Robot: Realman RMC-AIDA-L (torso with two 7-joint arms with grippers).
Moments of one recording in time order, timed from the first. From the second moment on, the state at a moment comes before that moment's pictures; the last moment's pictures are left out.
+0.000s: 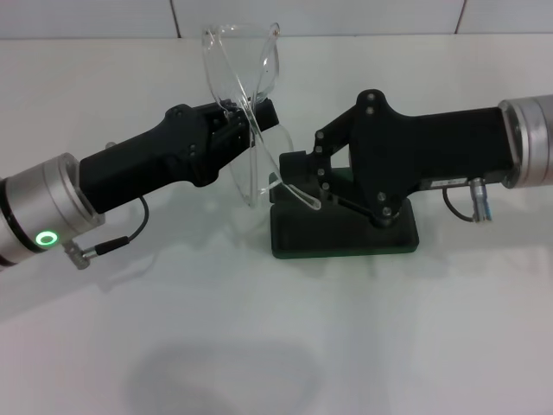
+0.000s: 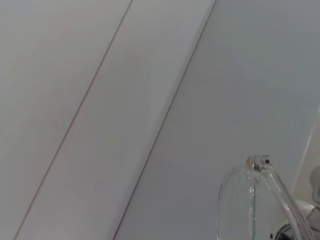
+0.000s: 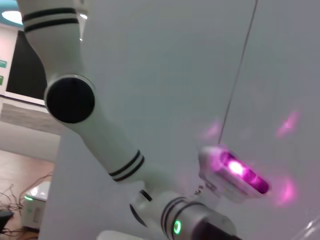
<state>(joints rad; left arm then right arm) -0.49 -2.08 0.97 0.40 1.34 1.67 -1.29 0.58 2.02 -1.36 -0.89 -1.37 -1.58 1.09</state>
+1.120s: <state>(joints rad) -0.49 -2.08 0.97 0.39 1.34 1.67 -1.29 0.60 2.02 -1.48 -0.87 -1.35 -1.52 1.06</state>
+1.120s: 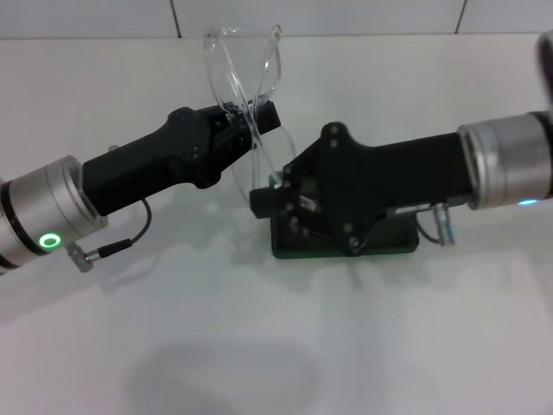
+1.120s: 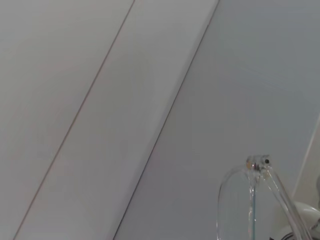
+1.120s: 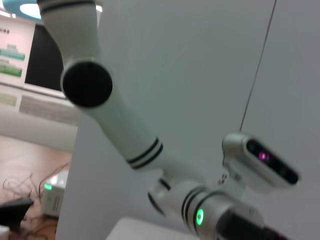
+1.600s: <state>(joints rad) -0.49 -2.08 0.97 0.39 1.34 1.67 -1.29 0.60 2.02 -1.50 -0.87 -1.35 -1.46 1.05</state>
